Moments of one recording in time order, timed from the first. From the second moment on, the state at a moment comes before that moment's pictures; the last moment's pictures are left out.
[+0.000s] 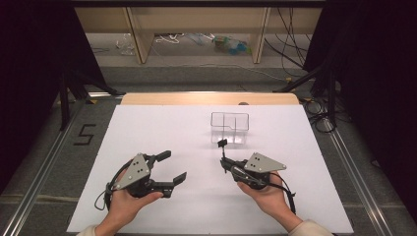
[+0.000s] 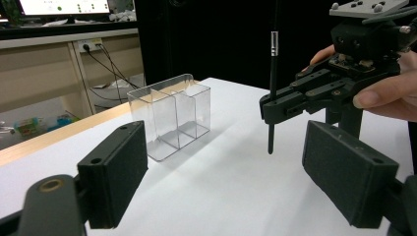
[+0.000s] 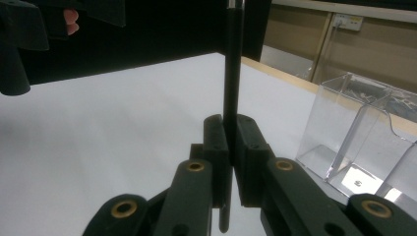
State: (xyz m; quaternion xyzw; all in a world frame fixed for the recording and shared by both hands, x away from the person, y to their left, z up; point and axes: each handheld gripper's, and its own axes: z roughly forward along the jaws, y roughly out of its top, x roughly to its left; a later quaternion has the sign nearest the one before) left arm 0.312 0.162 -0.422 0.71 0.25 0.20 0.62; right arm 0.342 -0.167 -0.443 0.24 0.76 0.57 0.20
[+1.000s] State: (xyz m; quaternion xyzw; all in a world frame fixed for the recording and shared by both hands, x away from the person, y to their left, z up) left arm 0.305 0.185 -0.426 0.69 0.28 0.22 0.63; right arm 0.345 -0.169 -0.440 0.23 0.76 0.57 0.20
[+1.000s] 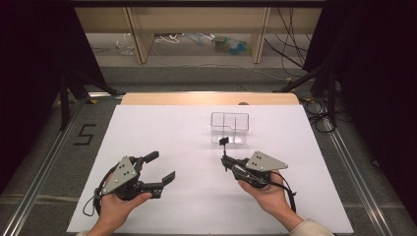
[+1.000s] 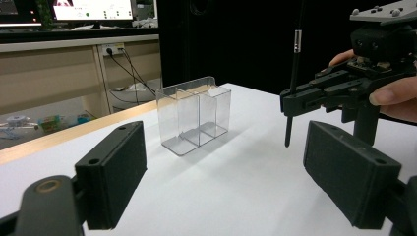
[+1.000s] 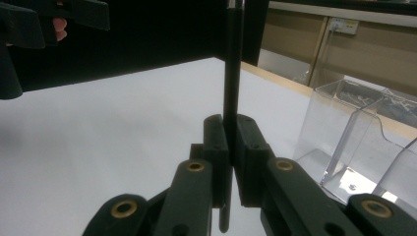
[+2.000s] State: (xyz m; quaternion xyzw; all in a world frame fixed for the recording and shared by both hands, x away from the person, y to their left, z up) left arm 0.299 0.204 -0.429 0.69 0.29 0.24 0.62; right arm 0.350 -0.167 -0.437 0.24 0.75 0.58 0.20
